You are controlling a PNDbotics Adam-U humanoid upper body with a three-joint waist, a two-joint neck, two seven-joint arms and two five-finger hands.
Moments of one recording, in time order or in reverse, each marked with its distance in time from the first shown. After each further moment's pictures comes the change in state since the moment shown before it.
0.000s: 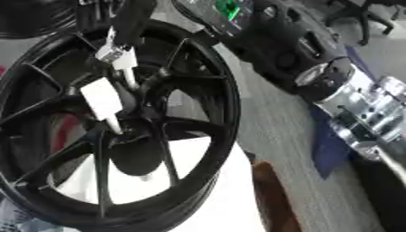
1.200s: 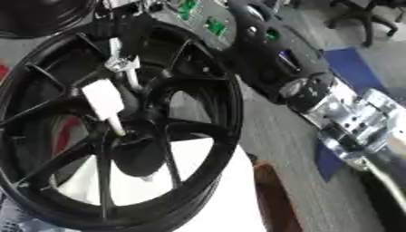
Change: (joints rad) left arm -0.001 -0.001 0.000 0.005 0.000 0.003 0.003; right arm 0.025 0.044 -0.012 0.113 0.135 -0.047 -0.028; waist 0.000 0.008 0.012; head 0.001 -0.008
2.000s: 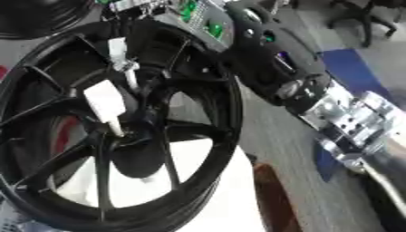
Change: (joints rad) left arm 0.000 -0.007 0.000 0.000 0.000 0.000 0.000; right arm 0.000 0.004 -0.010 0.038 0.027 -0.014 0.010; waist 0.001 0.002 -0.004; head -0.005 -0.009
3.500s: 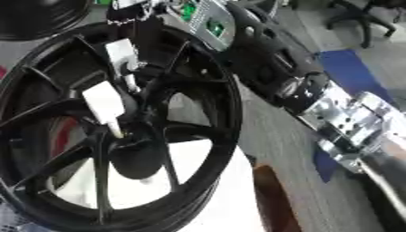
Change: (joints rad) left arm 0.000 0.000 0.000 0.000 -0.002 -0.001 0.001; right arm -0.002 0.001 -0.008 0.024 -0.132 0.086 -0.020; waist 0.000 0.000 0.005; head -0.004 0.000
